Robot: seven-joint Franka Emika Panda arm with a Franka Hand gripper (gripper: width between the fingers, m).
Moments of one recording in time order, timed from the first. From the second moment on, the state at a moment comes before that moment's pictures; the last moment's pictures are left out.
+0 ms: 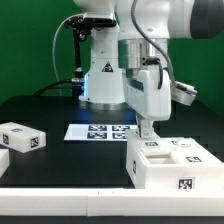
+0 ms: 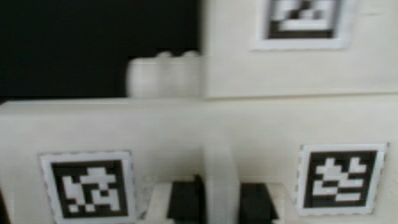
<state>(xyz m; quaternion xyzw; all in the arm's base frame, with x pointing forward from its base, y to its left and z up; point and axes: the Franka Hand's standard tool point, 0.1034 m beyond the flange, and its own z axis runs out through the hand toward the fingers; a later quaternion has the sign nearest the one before) 0.533 0.041 0.060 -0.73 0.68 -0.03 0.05</state>
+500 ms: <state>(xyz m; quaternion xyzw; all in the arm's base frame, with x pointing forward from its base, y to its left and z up) 0.556 0.045 0.060 -0.72 0.69 -0.04 0.05</state>
